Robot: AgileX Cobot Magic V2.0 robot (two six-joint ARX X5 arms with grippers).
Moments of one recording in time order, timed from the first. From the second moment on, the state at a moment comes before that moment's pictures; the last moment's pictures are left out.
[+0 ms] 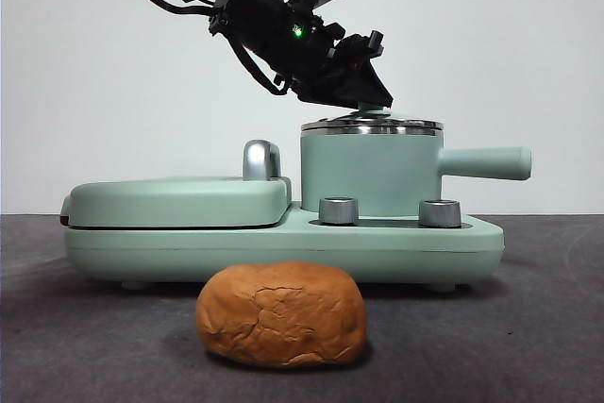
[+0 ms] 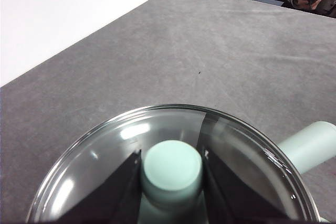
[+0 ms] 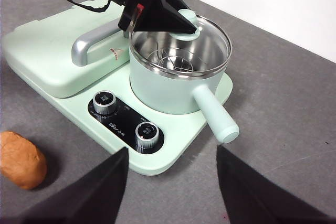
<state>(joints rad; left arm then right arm) -0.60 1.98 1.54 0.09 0.33 0.20 0.13 0.58 0.80 -0.66 -0.41 -0.31</state>
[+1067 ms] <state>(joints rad) -0.56 1.69 1.54 -0.32 0.33 0.18 0.15 0.58 0.80 -0.67 -0.41 -0.31</state>
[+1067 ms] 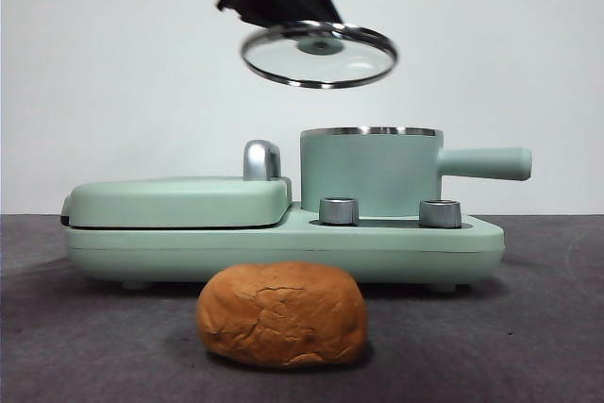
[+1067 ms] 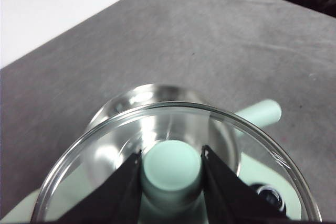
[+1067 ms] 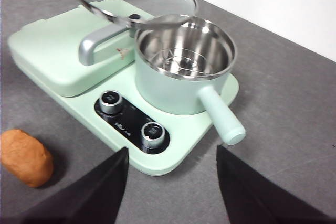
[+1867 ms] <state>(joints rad) -0.41 1.15 1.08 -0.40 0.32 0.15 0.64 0.88 0.80 -0.67 -0.36 -0.44</state>
